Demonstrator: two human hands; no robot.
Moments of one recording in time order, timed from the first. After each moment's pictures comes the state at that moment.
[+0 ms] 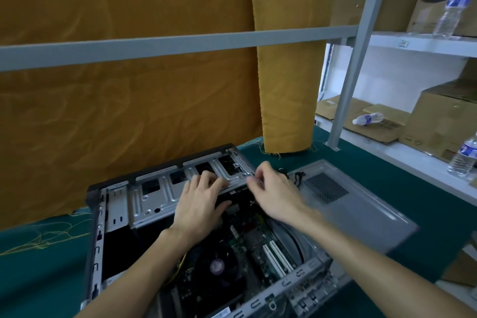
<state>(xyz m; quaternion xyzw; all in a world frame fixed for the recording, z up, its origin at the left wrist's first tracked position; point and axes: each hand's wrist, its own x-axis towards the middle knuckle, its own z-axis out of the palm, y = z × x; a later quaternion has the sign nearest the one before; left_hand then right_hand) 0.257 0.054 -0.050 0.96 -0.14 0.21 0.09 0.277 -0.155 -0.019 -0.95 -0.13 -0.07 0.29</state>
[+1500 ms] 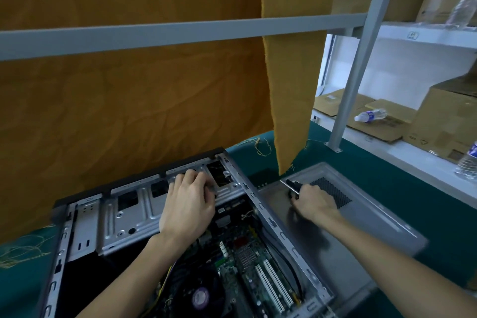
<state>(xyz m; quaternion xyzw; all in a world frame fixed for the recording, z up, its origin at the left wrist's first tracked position) 0.289 0.038 -0.037 0.96 -0.04 0.20 0.20 0.370 -0.257 -0.096 -0.99 0.07 0.03 0.11</state>
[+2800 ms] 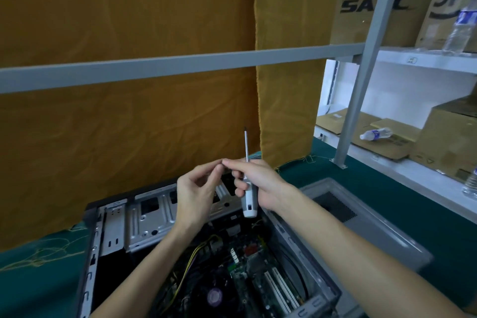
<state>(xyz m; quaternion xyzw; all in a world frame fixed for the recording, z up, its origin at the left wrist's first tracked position) 0.275 0.035 0.013 0.72 -0.07 0.25 0.64 0.318 -0.108 0.048 -0.60 -0.04 0.20 0.78</state>
